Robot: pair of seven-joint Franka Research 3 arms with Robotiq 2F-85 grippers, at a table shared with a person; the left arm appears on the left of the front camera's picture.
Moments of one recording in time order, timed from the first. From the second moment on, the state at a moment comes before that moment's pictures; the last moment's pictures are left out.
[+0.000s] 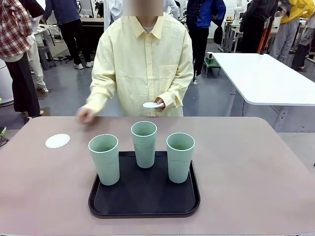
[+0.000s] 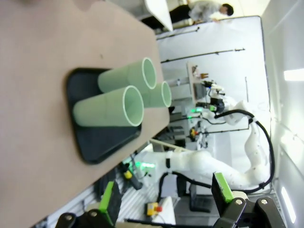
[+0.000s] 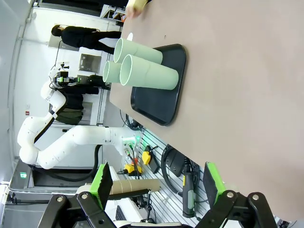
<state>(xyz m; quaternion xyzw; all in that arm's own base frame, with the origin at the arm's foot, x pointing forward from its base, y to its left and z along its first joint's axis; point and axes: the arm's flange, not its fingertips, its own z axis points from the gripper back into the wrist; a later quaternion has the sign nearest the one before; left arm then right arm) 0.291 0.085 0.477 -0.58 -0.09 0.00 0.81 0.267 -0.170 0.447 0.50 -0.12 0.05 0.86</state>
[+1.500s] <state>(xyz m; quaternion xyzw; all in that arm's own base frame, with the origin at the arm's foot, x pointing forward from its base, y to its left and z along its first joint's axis) 0.353 -0.081 0.525 -0.11 -0.04 -0.35 0.93 0.267 -0.170 0.447 0.50 -0.11 0.05 0.86</state>
